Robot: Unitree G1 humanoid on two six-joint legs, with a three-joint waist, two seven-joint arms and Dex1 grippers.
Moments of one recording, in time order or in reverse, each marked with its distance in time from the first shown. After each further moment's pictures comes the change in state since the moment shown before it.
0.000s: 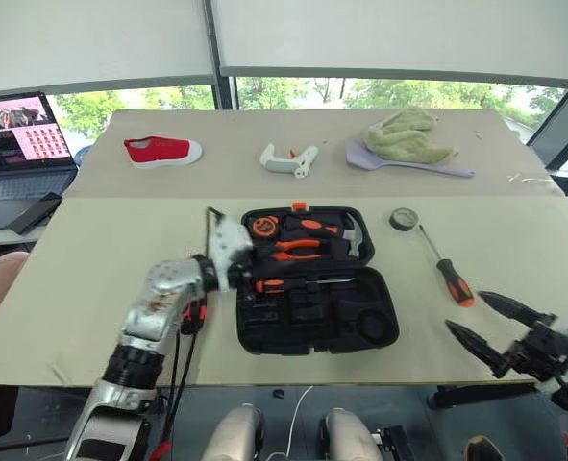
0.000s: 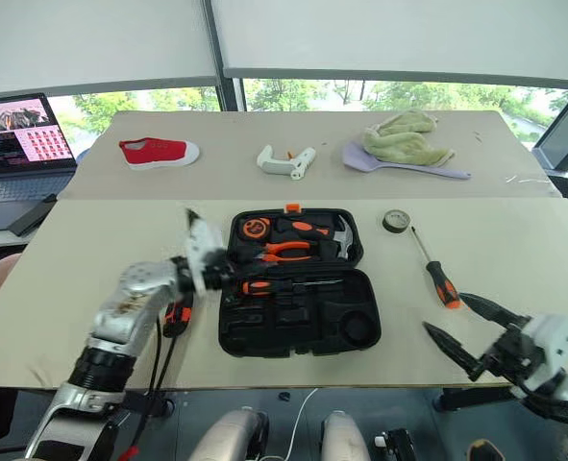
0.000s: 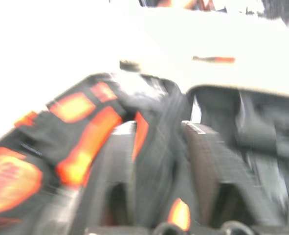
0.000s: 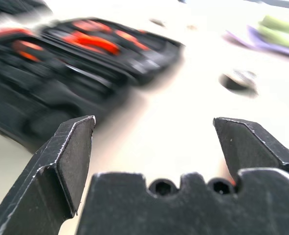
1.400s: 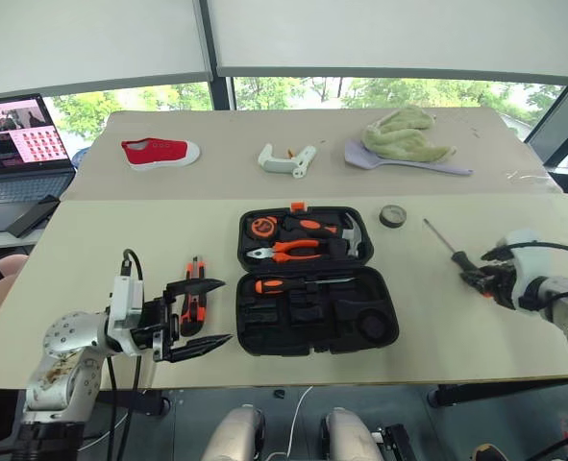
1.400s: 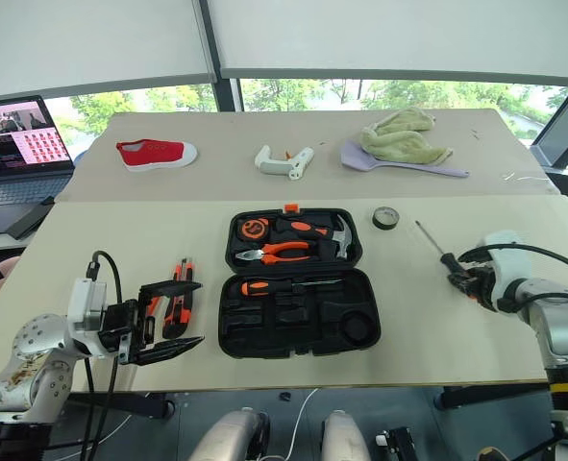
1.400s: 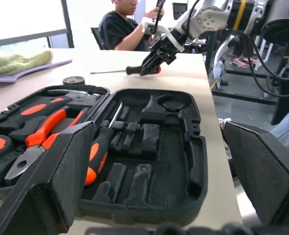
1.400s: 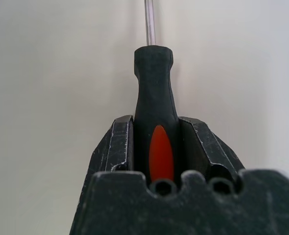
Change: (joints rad) left arm 0.396 0.177 0.179 -0.132 -0.234 -0.191 -0.341; right arm -0.614 -0.262 0.313 0.202 -0.317 0.717 -0.420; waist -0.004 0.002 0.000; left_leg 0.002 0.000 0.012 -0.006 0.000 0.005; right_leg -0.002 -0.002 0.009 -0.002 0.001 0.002
